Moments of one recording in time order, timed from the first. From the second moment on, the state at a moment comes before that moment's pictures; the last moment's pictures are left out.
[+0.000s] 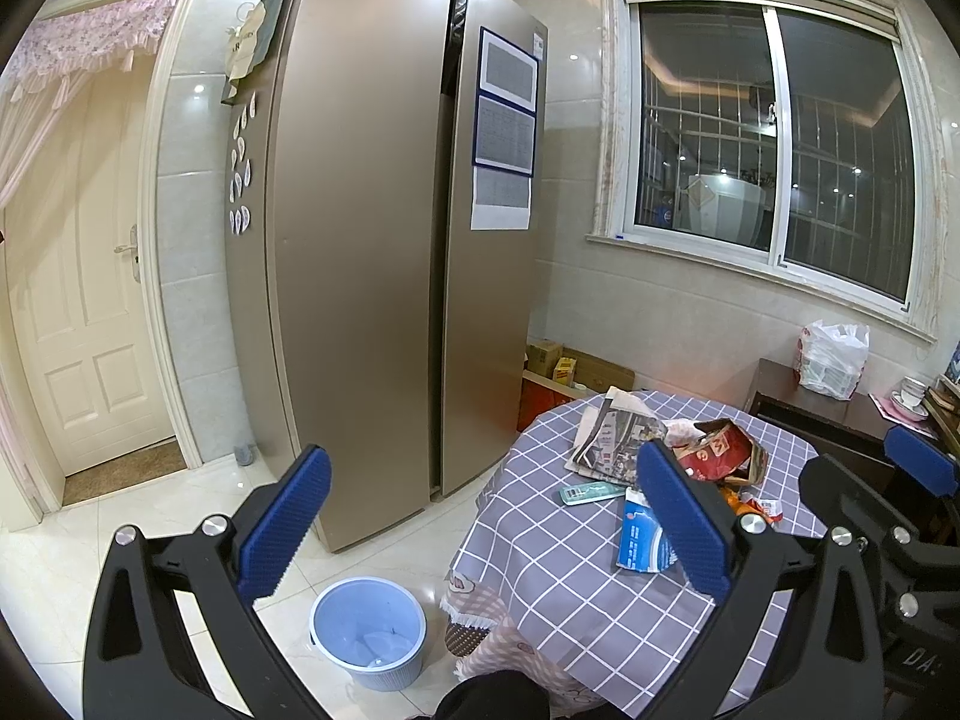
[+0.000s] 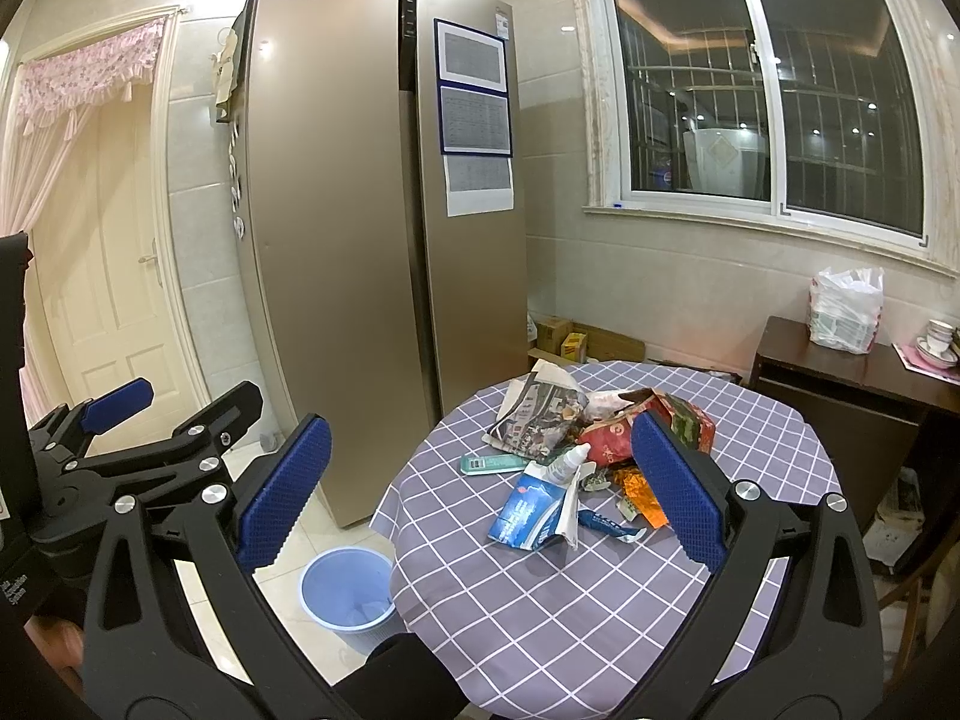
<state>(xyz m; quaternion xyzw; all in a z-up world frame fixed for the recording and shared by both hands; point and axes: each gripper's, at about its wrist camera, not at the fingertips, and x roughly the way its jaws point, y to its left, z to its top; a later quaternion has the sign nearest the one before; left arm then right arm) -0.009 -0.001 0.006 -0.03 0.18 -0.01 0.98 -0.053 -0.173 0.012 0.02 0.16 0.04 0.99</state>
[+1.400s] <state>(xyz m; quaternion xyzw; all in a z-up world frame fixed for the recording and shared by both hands) 0.119 -0.103 -0.135 0.02 0.38 -0.13 0.91 0.030 -0.289 -0.111 0.10 0.30 -0.07 0.95</state>
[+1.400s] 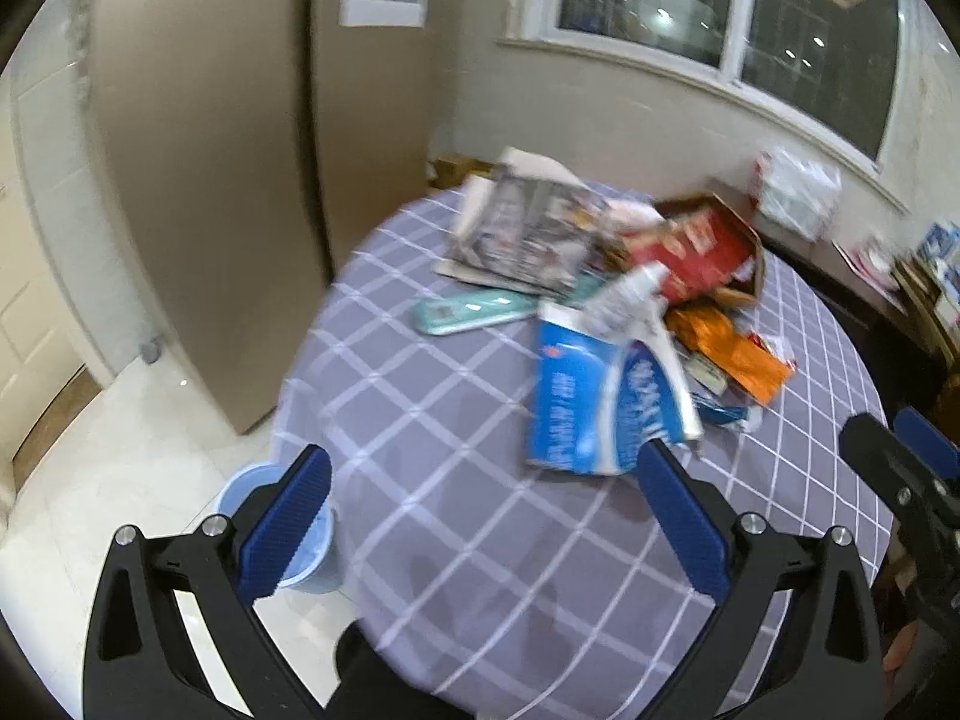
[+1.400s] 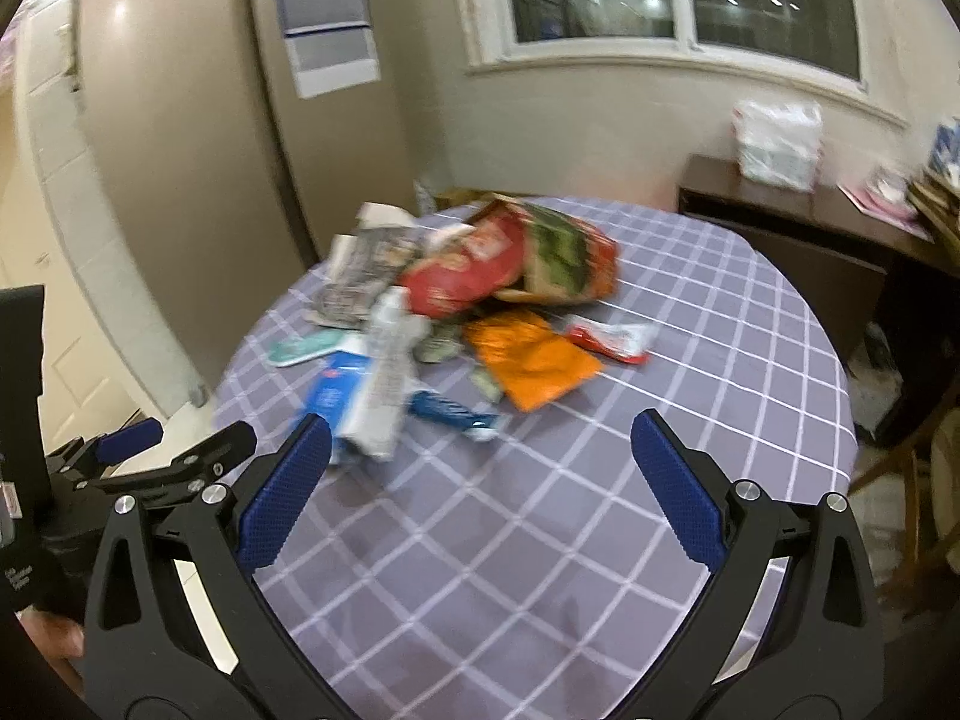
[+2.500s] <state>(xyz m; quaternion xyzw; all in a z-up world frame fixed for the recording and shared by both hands) 0.217 -0.196 -0.135 0.09 0.38 -0.23 0.89 0.123 -0.357 -0.141 0.13 0.35 -0.11 0.92</state>
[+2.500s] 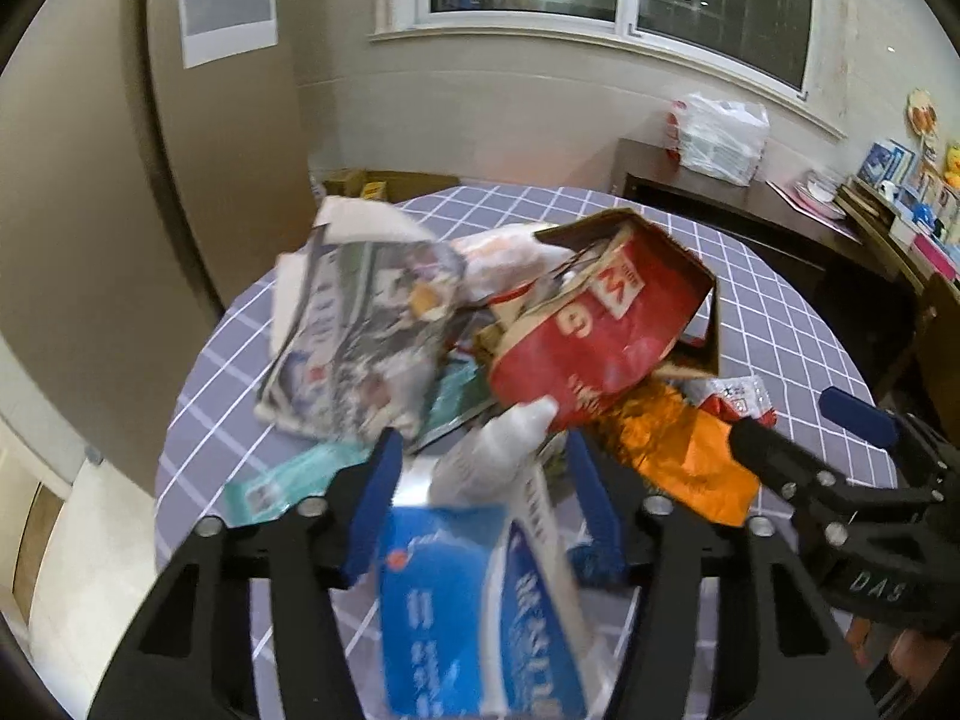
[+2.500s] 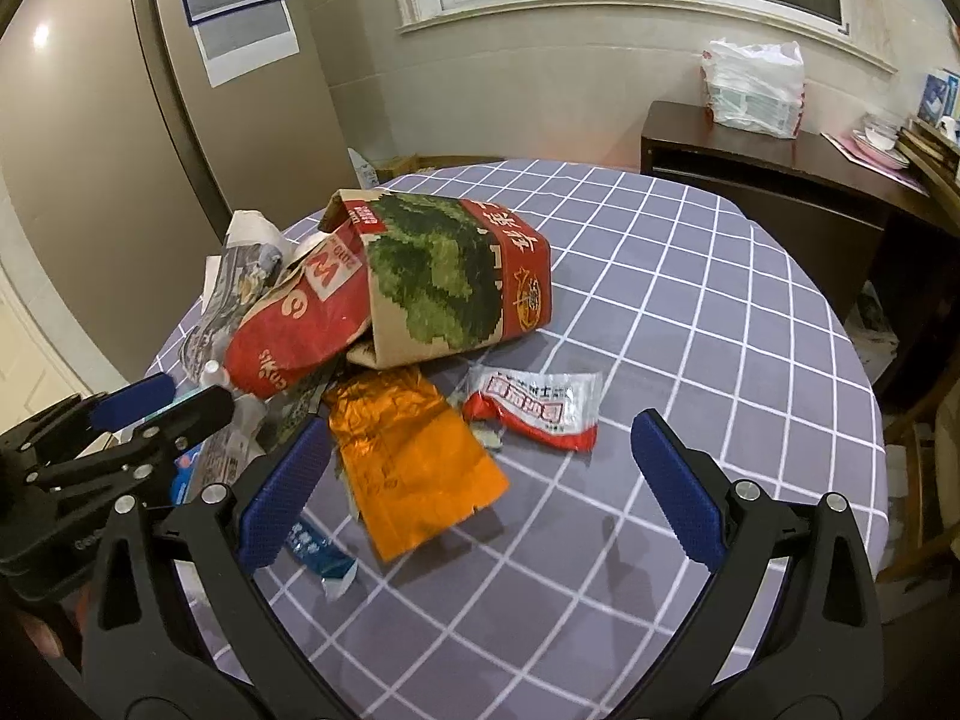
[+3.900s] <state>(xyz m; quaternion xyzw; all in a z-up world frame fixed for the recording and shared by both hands) 0.212 -0.157 -0.125 0.02 0.34 -0.20 0.92 0.190 -0.322 -0.165 0.03 0.43 -0.05 0.90</state>
